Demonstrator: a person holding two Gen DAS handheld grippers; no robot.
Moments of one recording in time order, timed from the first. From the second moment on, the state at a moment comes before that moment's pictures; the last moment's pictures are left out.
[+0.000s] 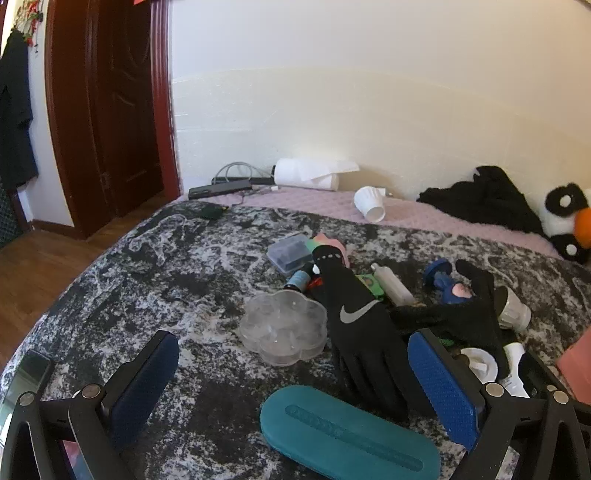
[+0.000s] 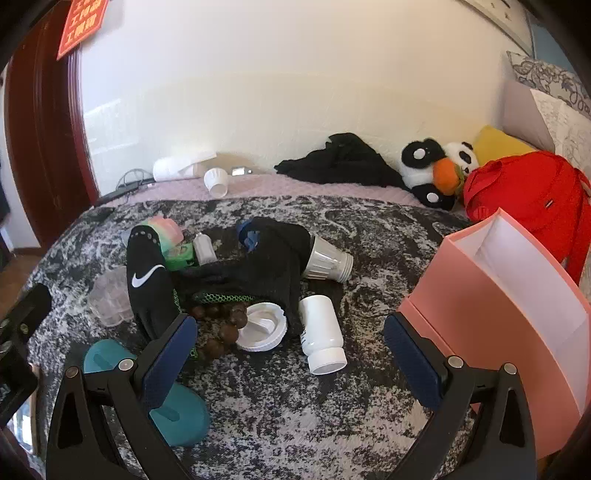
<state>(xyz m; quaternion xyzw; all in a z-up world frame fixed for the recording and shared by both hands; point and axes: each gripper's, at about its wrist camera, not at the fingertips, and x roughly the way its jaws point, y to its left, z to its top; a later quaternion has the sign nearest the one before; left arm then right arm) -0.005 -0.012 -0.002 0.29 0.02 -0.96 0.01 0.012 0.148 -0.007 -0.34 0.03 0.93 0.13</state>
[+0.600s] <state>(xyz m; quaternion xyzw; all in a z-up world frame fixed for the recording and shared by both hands) 0.003 0.031 0.004 0.27 0.00 -0.96 -0.04 0.054 0.169 0.006 -0.30 0.05 0.93 0.19</state>
